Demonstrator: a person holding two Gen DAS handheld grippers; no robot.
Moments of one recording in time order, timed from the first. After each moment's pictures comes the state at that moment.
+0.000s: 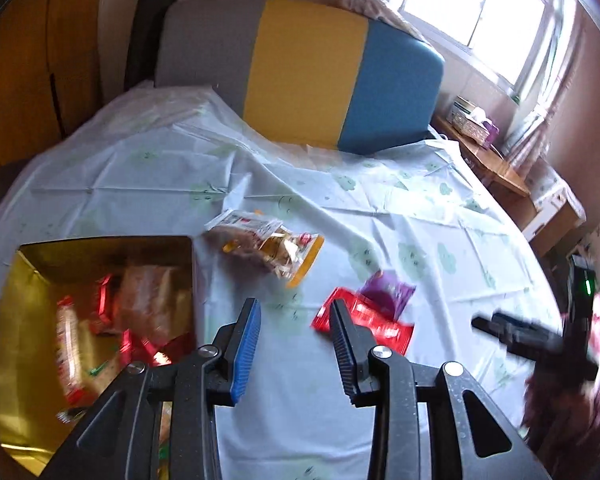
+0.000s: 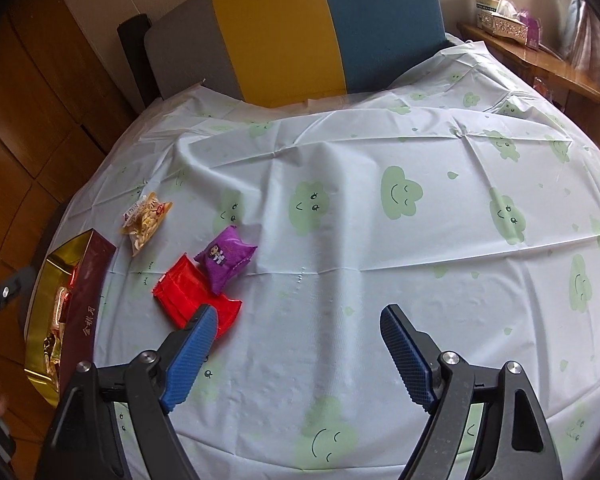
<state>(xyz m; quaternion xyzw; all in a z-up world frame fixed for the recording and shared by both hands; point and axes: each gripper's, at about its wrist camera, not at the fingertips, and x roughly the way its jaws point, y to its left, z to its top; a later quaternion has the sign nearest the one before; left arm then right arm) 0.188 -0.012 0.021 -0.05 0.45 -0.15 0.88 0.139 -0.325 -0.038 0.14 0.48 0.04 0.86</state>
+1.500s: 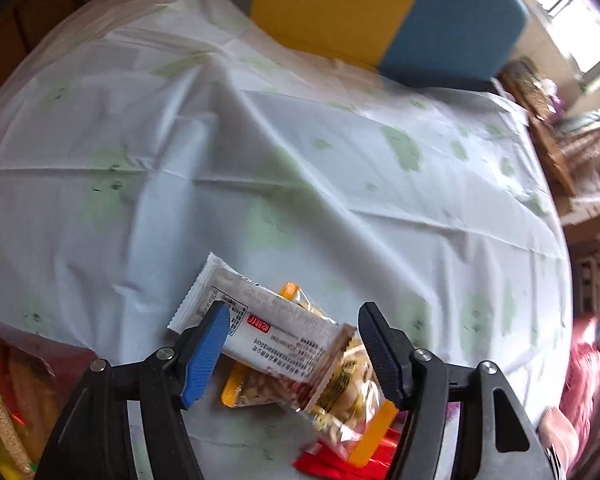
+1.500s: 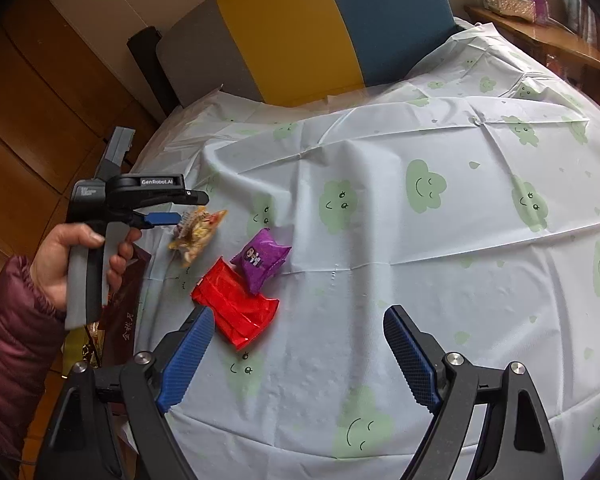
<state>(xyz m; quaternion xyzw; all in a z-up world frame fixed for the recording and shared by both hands) 0.357 -0.081 -0.083 -0.07 0.62 -0.14 0.77 0.137 -0.330 -0.032 0.20 0.48 0.08 0.85</state>
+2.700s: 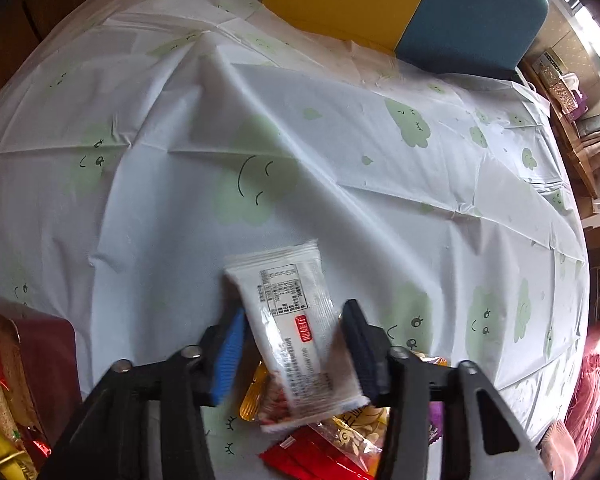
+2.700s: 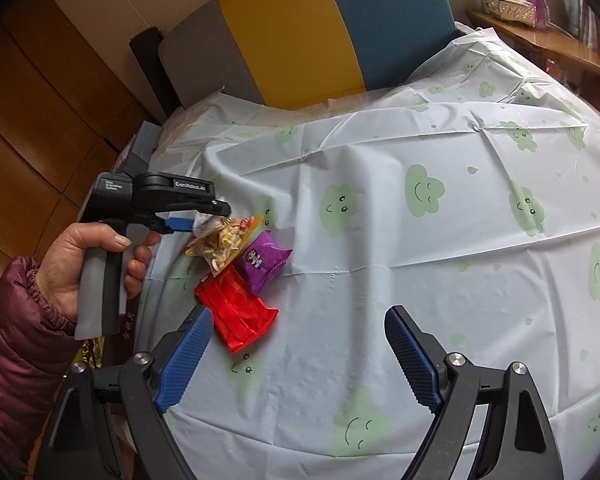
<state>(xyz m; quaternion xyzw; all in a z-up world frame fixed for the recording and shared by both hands) 0.360 -0.112 -0.103 -0.05 0.64 -0.07 0.77 0.135 -0.327 -0.032 0.18 0.48 0.07 0.85</state>
